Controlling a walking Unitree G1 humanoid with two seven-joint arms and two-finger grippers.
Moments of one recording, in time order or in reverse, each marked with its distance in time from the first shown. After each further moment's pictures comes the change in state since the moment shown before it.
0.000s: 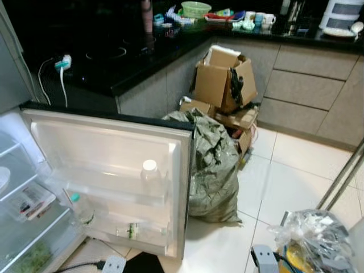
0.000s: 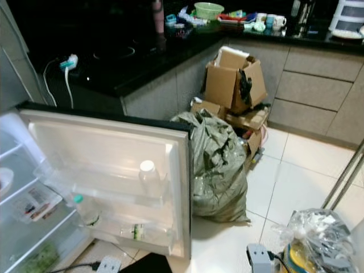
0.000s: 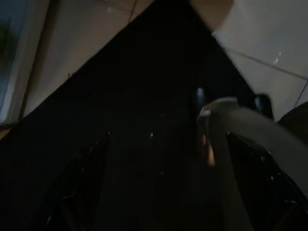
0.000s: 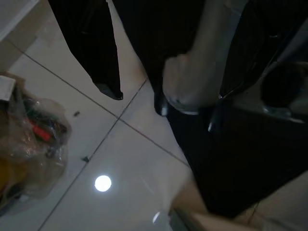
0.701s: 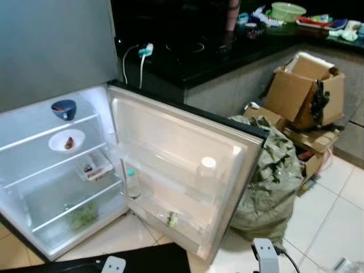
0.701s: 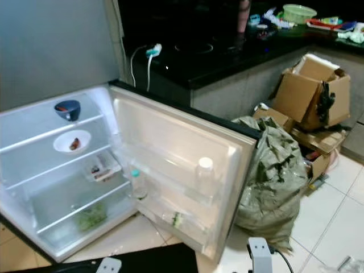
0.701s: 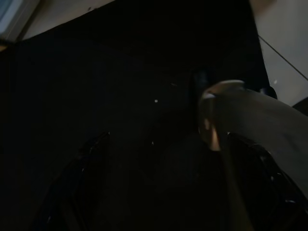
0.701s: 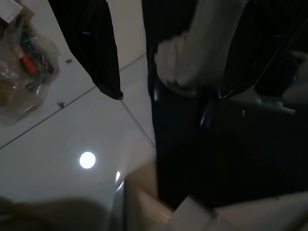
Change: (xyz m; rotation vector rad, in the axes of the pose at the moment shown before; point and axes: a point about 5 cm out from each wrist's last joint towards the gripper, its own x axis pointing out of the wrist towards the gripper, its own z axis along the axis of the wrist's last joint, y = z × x) left arm 0.000 0.003 0.001 0.014 -0.002 0.000; right arm 0.000 0.000 0.009 0.006 -0.037 0.016
